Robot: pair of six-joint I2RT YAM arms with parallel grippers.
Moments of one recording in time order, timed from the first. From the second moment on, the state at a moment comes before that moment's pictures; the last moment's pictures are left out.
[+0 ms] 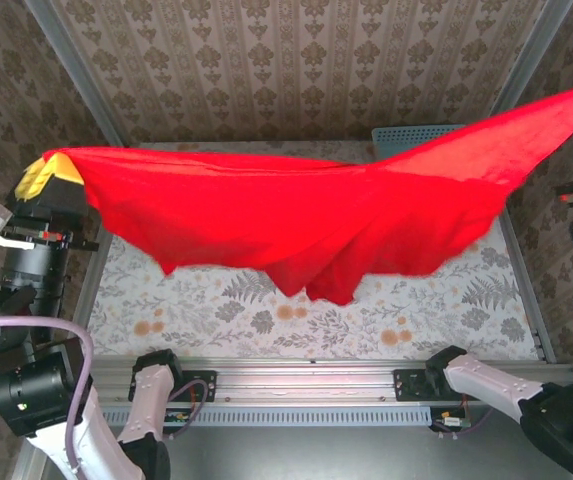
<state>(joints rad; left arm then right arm) 0.20 0.71 1.70 -0.45 0.44 -0.48 0.43 1.01 2.20 -0.59 0.17 -0.05</state>
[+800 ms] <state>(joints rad) 0.15 1.31 1.19 -0.31 0.46 -0.49 0.36 1.92 2.36 -0.58 0.31 -0.24</state>
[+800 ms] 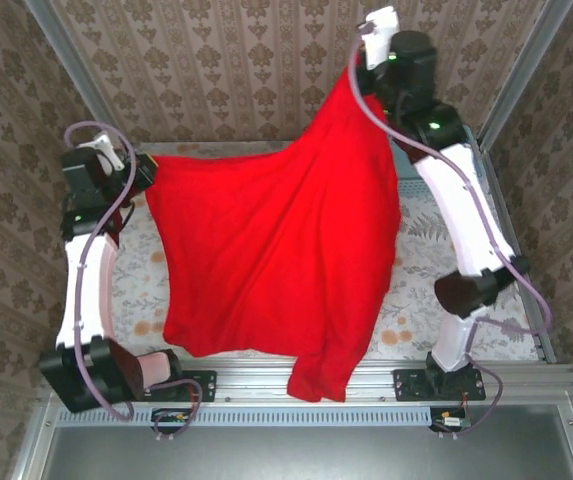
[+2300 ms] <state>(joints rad) 0.24 1.93 1.43 -0.37 0.40 -0.36 0.40 1.80 1.59 -0.54 0.27 0.12</state>
